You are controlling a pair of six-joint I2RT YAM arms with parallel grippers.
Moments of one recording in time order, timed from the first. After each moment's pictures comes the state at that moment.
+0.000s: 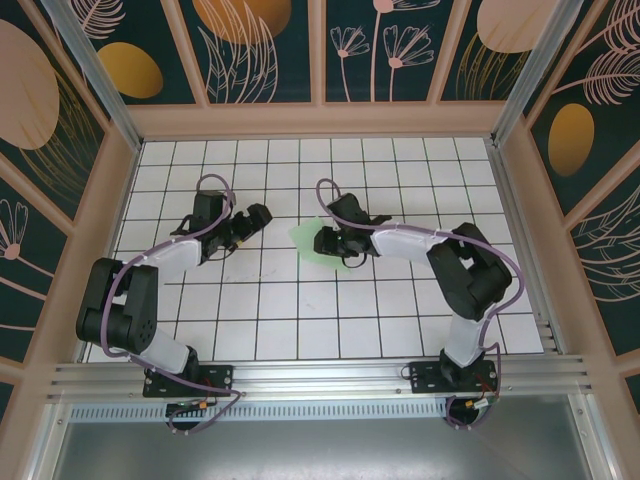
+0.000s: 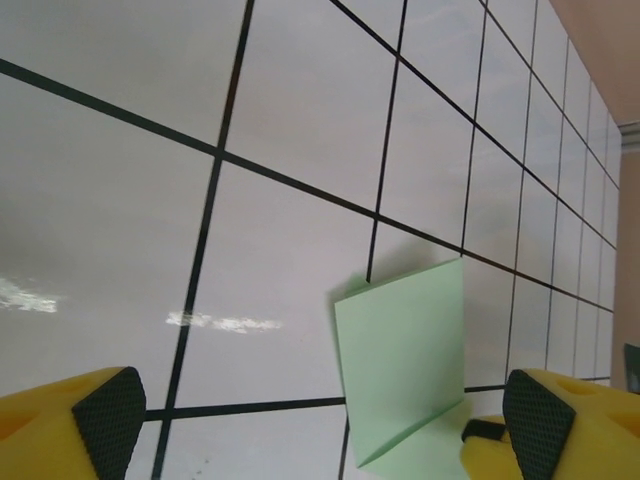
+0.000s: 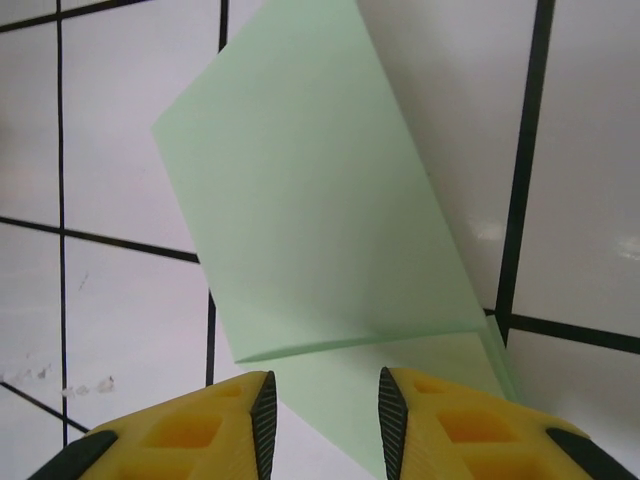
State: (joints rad) left arm -0.21 1.55 0.76 0.03 0.41 -0.80; right arm 0.70 1.83 1.09 -0.22 -0.17 0.70
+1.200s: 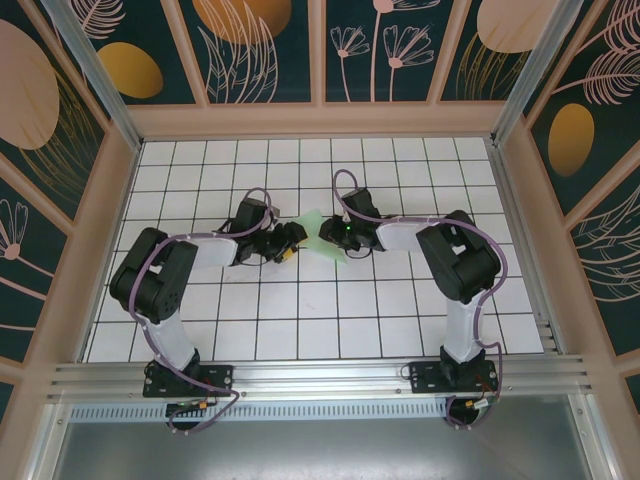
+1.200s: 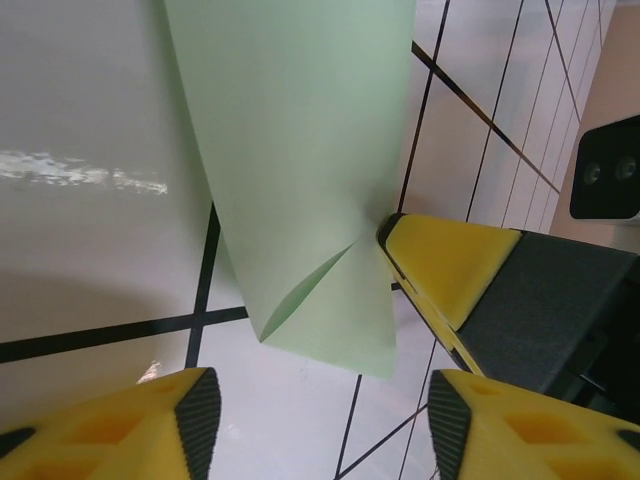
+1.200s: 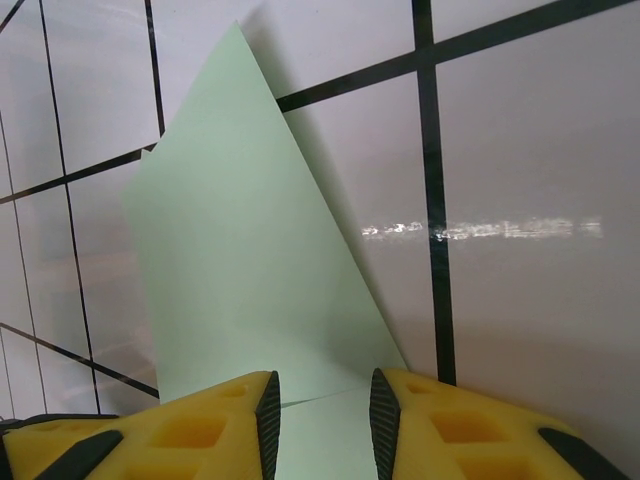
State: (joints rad) left arm -0.43 1.80 0.82 0.18 0.57 -1.04; right arm 0.58 1.95 1.06 0.03 -0.30 0.84
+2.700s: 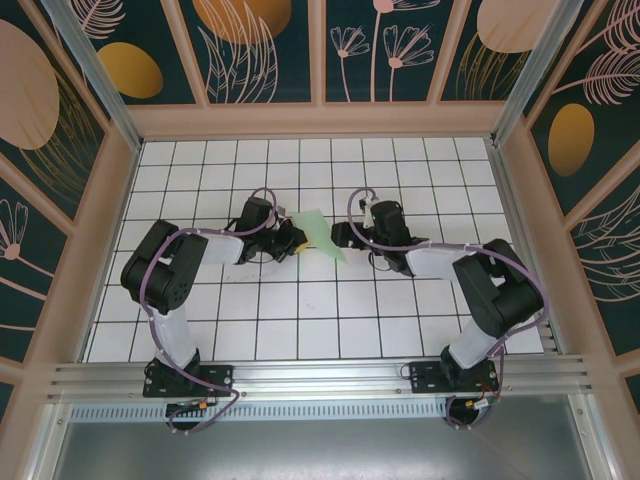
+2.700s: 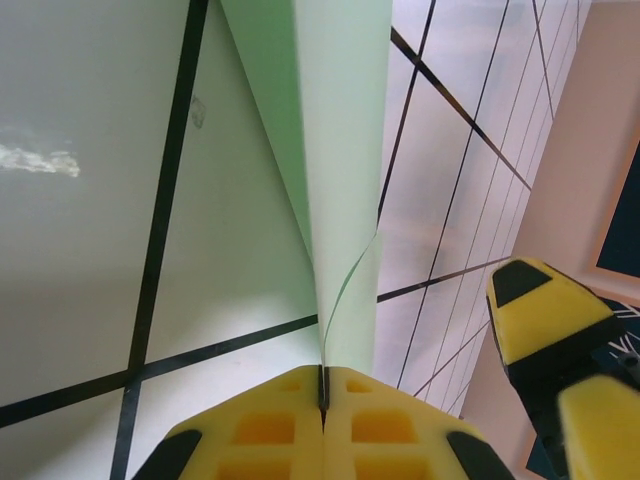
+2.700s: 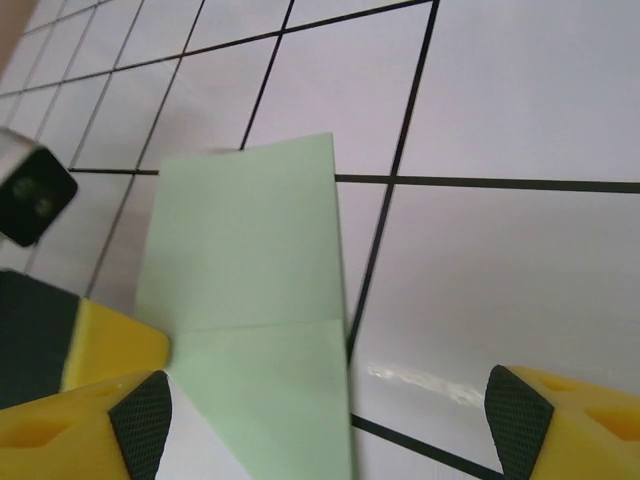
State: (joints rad) left arm -0.44 1.88 0.86 0.27 0.62 -1.12; right arm 0.54 1.62 0.70 0.31 -0.17 0.46
